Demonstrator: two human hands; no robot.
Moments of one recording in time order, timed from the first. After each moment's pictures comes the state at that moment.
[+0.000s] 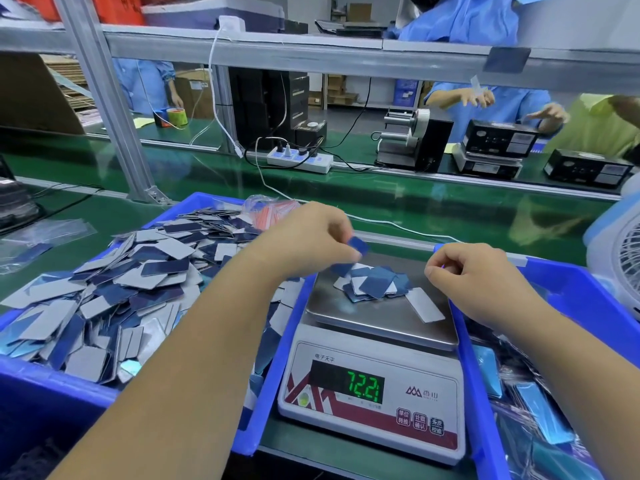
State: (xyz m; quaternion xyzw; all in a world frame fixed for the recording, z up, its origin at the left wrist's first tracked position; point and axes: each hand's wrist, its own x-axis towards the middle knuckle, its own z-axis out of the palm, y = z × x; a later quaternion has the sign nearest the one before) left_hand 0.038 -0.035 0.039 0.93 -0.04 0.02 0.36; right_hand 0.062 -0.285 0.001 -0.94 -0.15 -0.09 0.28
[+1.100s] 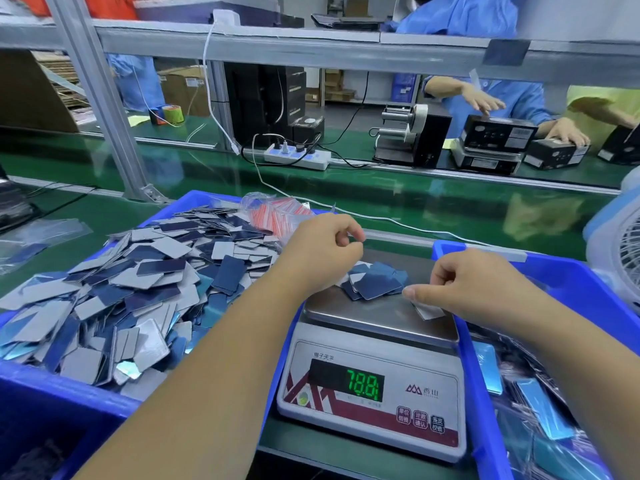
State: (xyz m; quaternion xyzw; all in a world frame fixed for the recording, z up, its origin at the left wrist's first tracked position) left_hand 0.057 -0.053 -0.008 0.90 -0.06 0.13 0.42; right_hand 0.057 -0.284 0.004 -0.98 -0.11 -0.02 0.19
